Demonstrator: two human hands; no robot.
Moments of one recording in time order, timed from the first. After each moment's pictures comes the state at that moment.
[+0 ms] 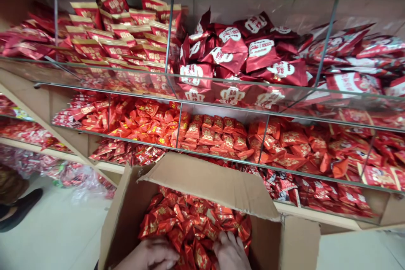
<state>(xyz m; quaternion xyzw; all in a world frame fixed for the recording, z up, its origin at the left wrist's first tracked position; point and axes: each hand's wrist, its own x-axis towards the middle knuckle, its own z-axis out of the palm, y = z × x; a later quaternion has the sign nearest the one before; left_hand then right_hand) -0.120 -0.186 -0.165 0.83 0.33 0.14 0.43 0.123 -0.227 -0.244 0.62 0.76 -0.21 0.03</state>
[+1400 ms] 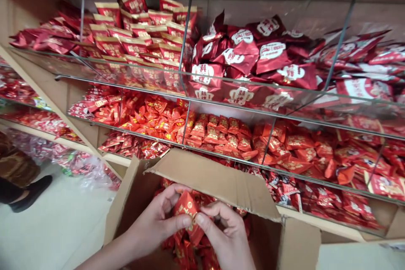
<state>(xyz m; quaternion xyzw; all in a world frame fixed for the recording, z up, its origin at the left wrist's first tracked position) -0.065 -0.168 -0.100 0.52 0.35 0.36 0.69 0.089 -0.207 -0.120 0.53 0.46 -0.47 -0.52</state>
